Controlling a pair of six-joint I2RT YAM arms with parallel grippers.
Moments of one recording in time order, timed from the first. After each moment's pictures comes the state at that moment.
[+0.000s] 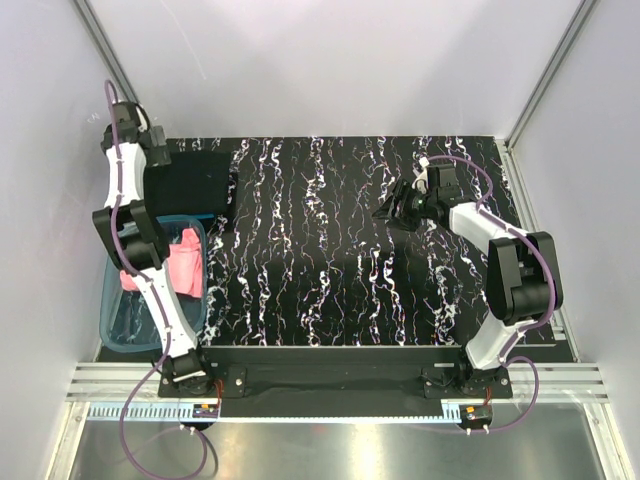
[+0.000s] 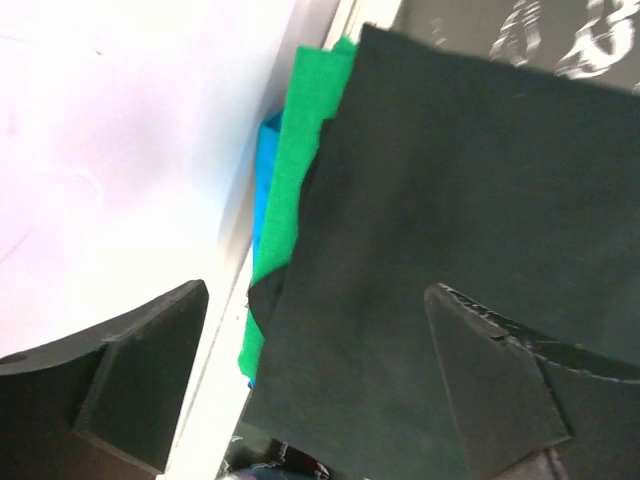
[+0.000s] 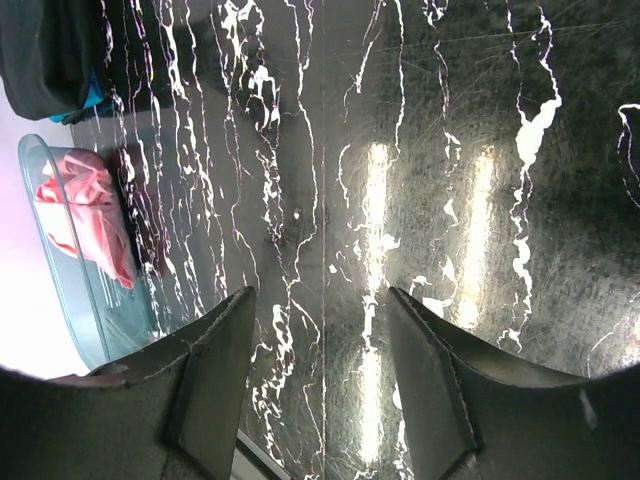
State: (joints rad) left arm 0.32 2.31 2.22 -0.71 -0.17 0.08; right arm 0.17 1.73 1.11 -0.17 -0.54 0.59
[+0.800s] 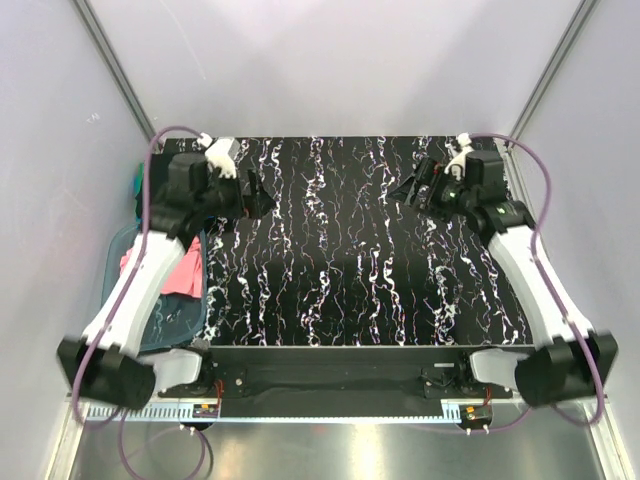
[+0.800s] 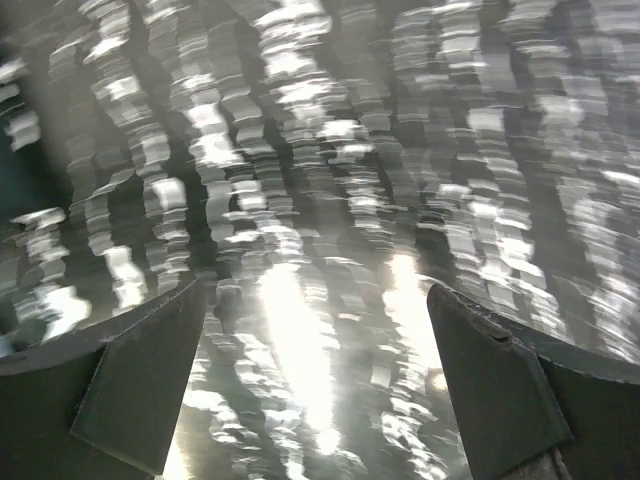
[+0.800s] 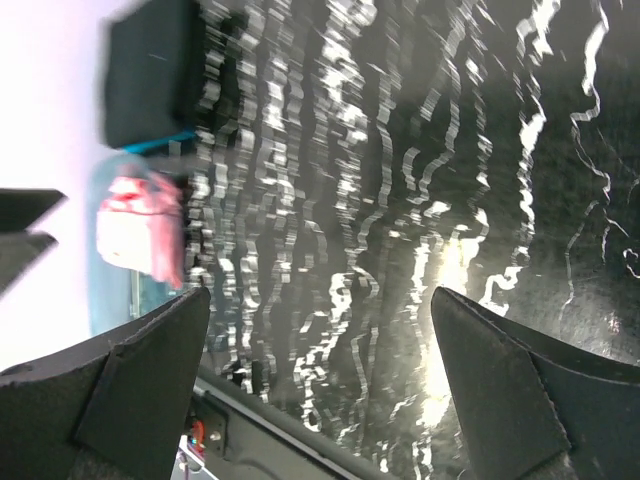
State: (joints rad) left arm -0.20 1.28 1.23 -0.55 0.30 -0.21; right arm 0.17 1.30 1.18 -0.49 -0.40 0.57
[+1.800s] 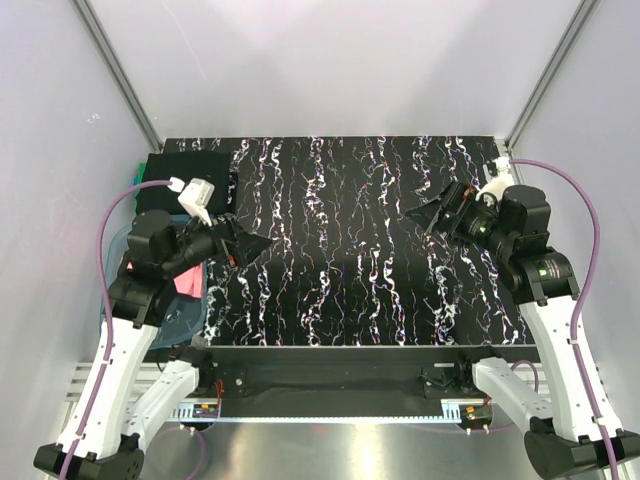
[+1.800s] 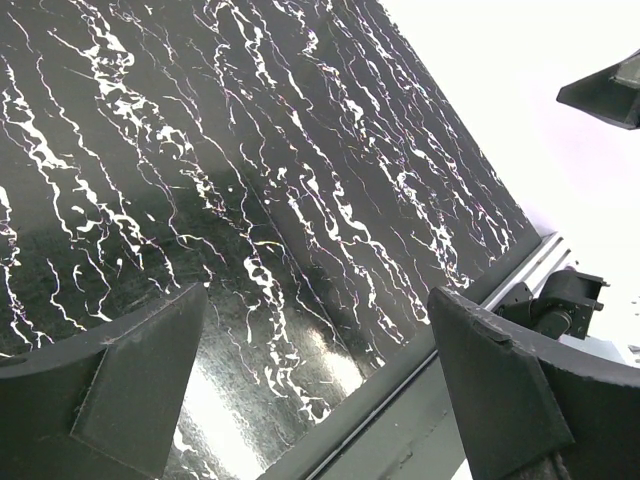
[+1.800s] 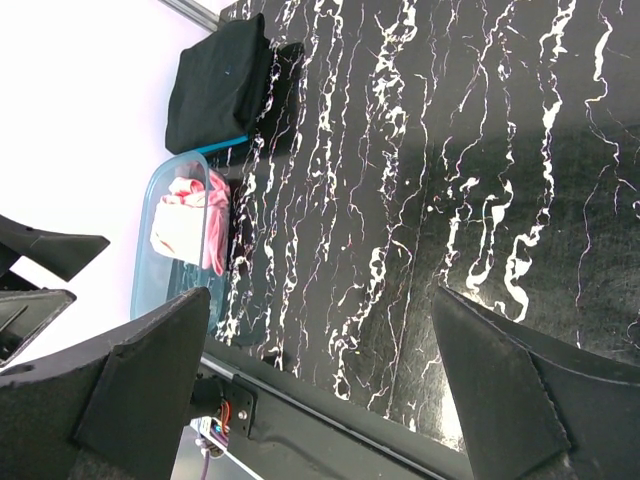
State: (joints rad) left arm -0.23 0.72 0.96 -0.52 0.54 -0.36; right arm 0.17 0.87 1.15 -0.66 -0.38 0.62
